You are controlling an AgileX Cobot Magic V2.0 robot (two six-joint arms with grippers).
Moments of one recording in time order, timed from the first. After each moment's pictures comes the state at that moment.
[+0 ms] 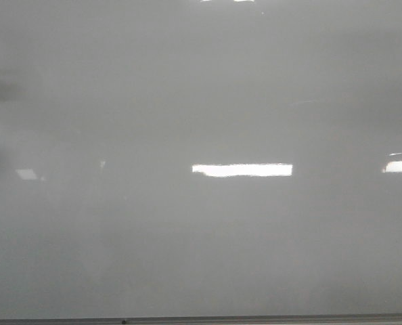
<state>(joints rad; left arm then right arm) -0.08 1.34 -0.84 -0.09 0.28 0.02 0.05 0.53 -0.74 0.03 0.75 -0.03</state>
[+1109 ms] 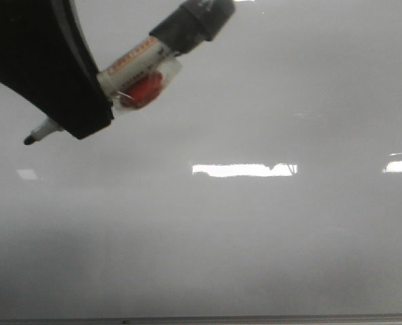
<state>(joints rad) -0.77 1.29 -1.09 -0.26 1.00 0.74 0.25 0.88 -0.90 0.44 1.06 -0.66</state>
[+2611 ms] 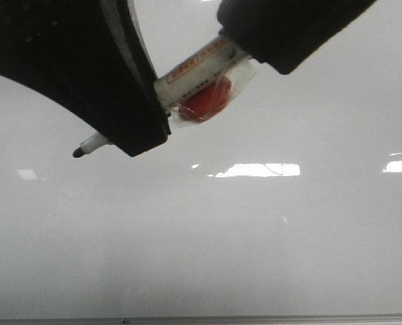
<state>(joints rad) -0.90 1.30 -1.09 -0.26 0.94 0.78 0.68 1.13 -1.01 0.57 0.90 -0.89</state>
